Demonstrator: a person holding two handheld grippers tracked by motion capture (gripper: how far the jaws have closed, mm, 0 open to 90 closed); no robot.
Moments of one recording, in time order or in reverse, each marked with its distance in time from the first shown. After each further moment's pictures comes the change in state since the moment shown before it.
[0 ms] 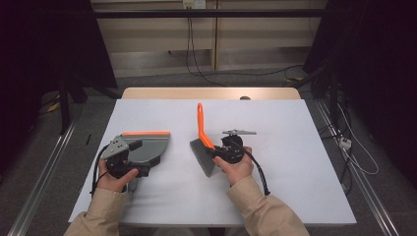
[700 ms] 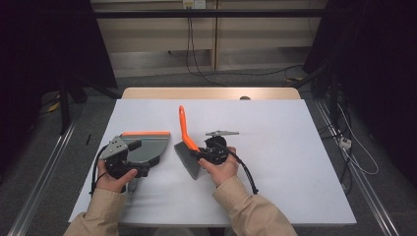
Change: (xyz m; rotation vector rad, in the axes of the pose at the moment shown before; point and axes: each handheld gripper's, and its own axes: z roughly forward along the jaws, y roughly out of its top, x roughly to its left) left arm 0.001 0.000 -0.002 -0.002 0.004 -0.007; right arm 0.034 0.000 0.027 0.023 0.070 -0.048
